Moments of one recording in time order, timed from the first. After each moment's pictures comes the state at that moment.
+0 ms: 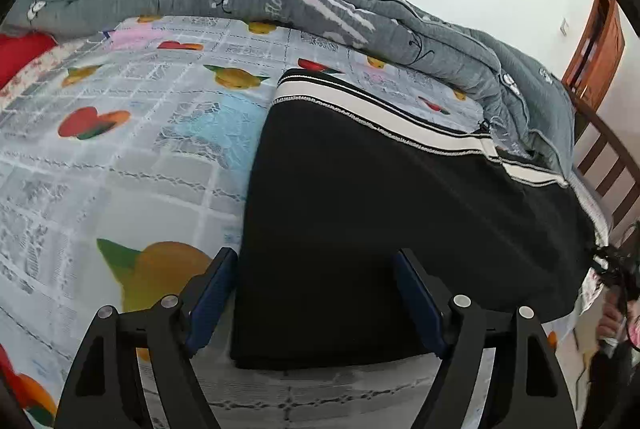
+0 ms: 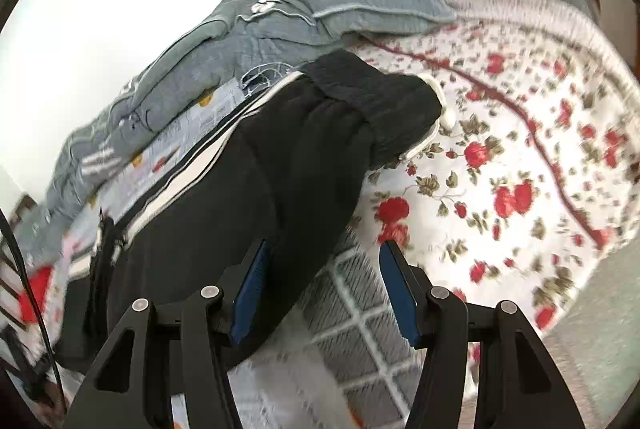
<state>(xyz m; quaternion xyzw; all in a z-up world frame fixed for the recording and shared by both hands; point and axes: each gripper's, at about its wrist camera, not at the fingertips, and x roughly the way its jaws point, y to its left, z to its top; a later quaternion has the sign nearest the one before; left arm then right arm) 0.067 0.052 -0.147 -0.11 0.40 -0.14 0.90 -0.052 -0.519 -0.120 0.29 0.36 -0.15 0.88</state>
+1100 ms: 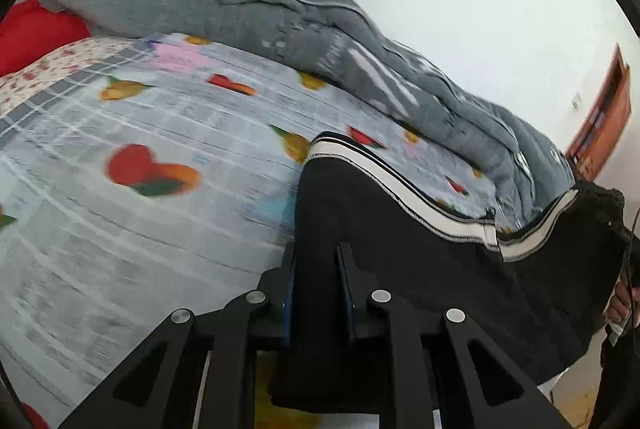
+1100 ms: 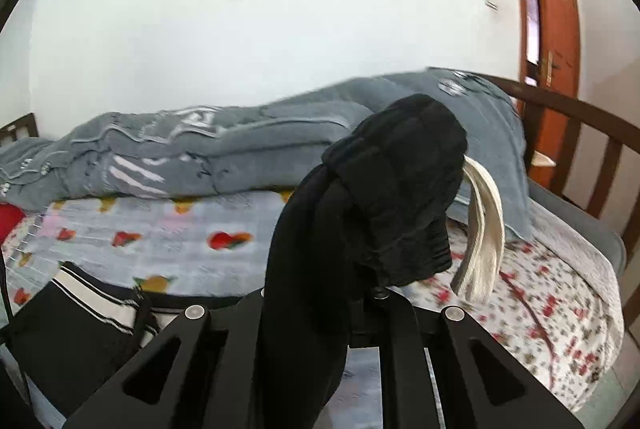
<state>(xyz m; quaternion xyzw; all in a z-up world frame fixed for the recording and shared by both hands) 0.098 0.145 -0.129 -0.20 0.34 -0.11 0.91 0.081 -0.352 0.039 0.04 0.25 -0.13 0.96</state>
